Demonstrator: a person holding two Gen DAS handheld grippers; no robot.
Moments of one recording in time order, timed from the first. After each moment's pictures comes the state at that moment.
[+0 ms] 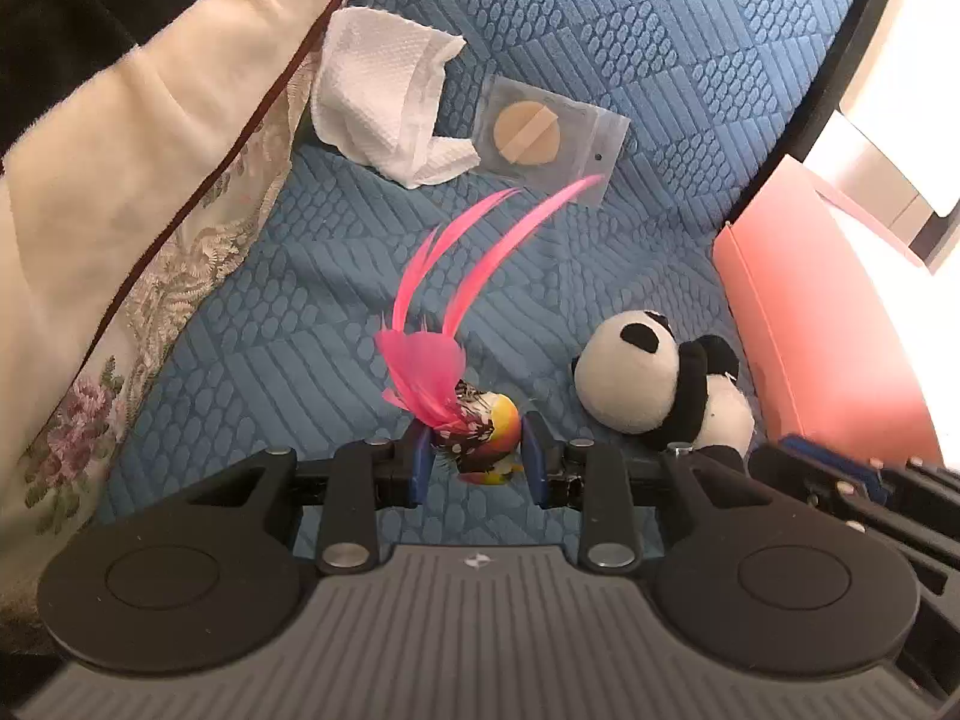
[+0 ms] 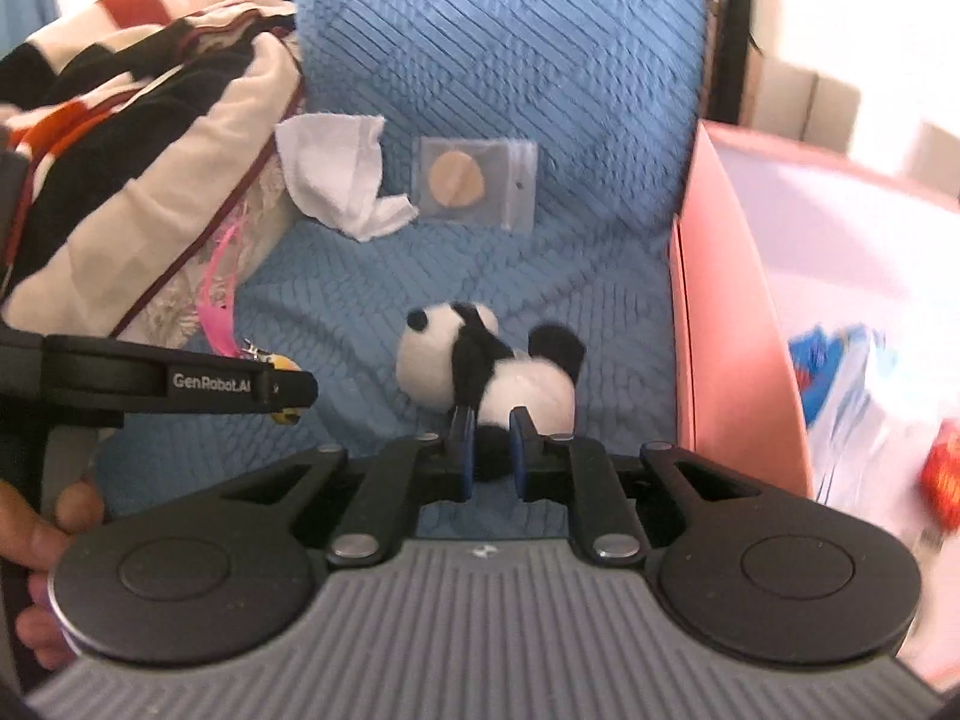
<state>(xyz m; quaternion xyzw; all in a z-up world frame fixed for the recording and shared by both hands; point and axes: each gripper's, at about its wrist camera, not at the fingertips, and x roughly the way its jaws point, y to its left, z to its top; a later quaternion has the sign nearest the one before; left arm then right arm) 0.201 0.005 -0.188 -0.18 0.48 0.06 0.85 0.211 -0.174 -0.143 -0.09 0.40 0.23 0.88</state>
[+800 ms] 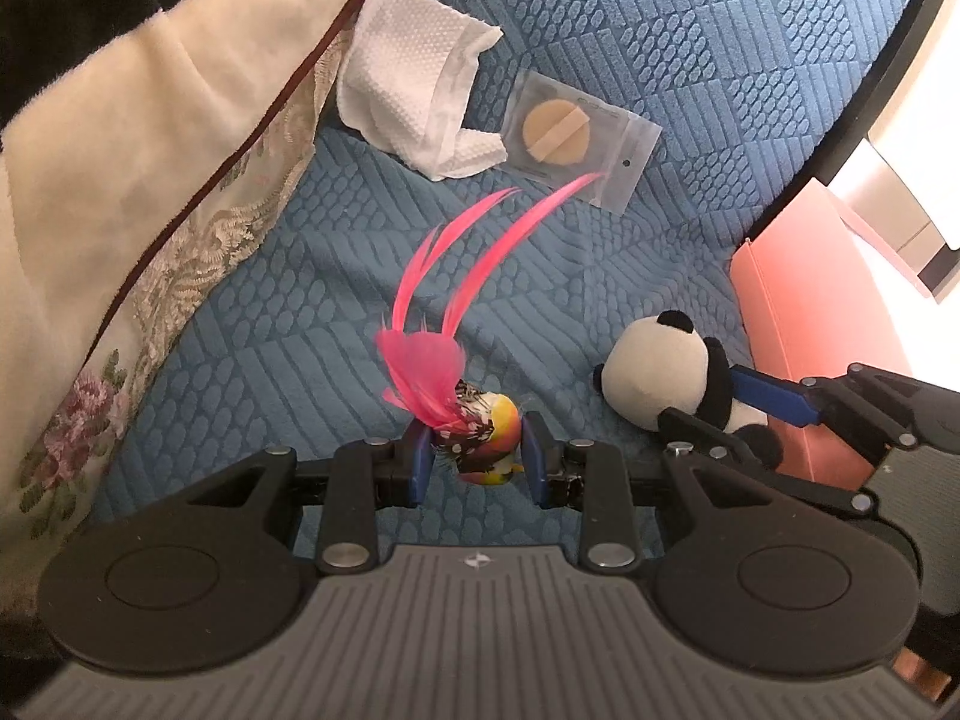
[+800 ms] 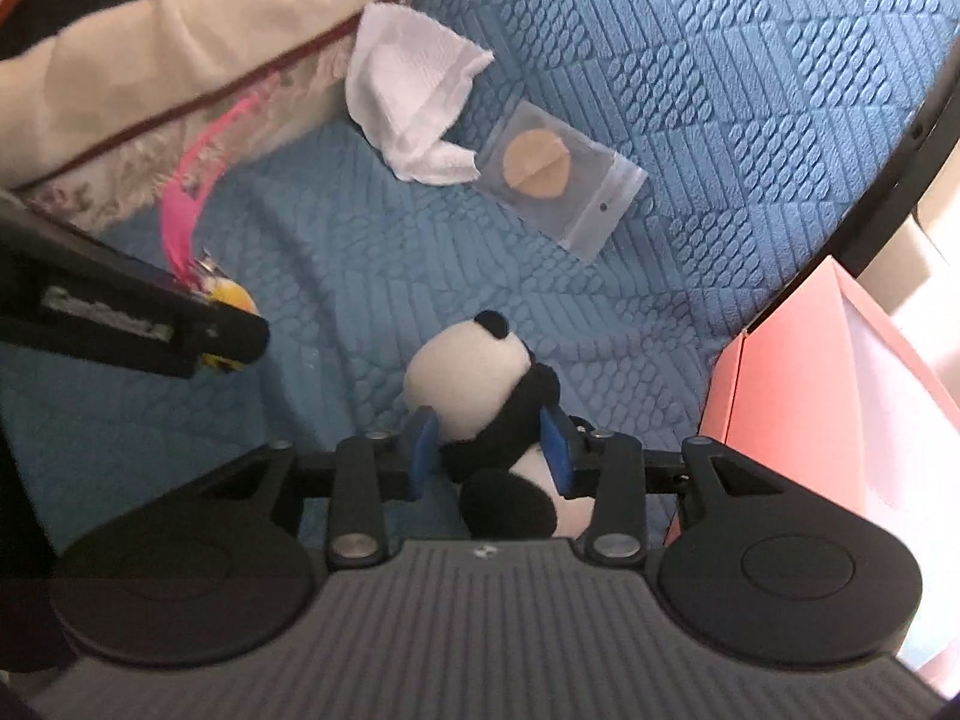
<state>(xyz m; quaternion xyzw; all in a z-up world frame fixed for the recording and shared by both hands) 0.211 0.020 -0.190 -0.22 0.49 0.08 0.84 0.248 -0.116 -0.176 -0.29 0.38 0.28 0.83</state>
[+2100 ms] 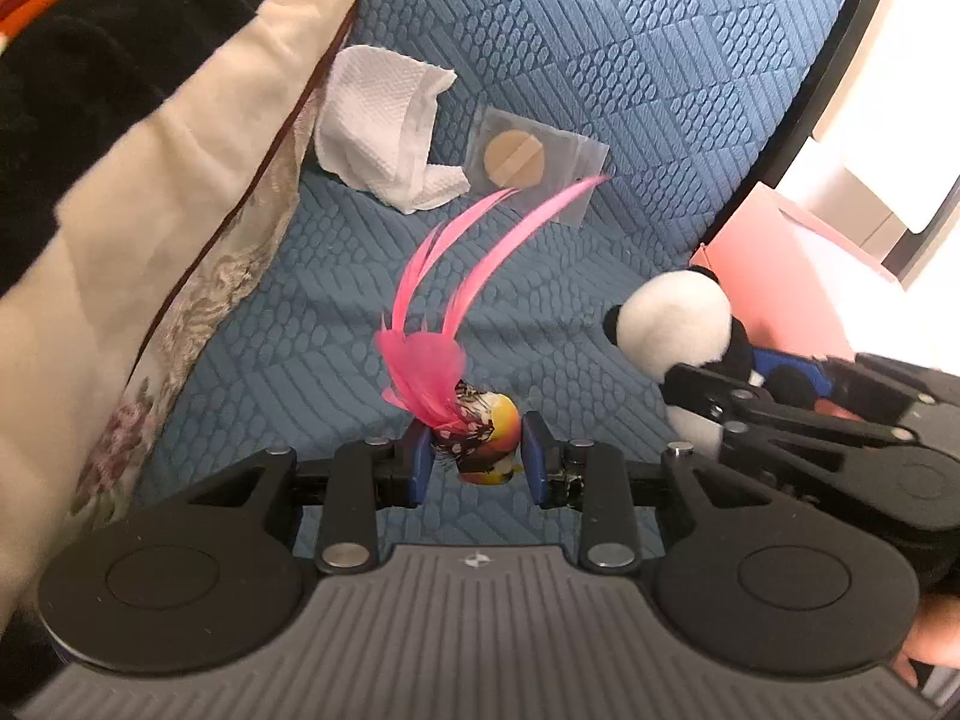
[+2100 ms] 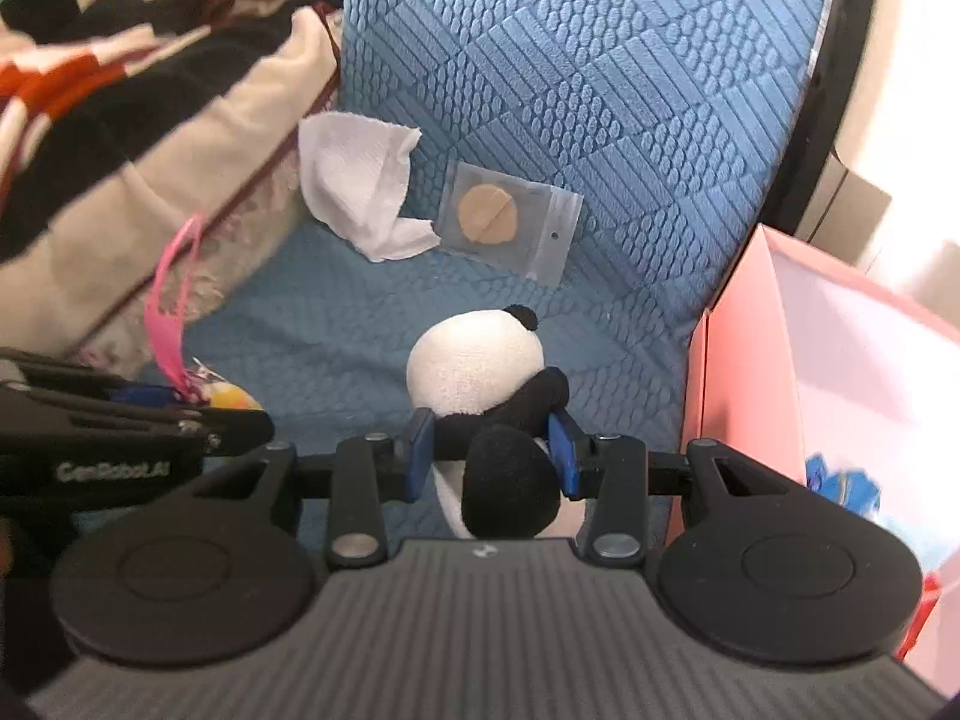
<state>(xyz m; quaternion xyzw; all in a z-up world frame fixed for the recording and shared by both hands) 0.194 0.016 -0.144 -0.20 0.48 0.06 0.85 0.239 -0.140 -0.128 -0.16 0.39 0.25 0.87</state>
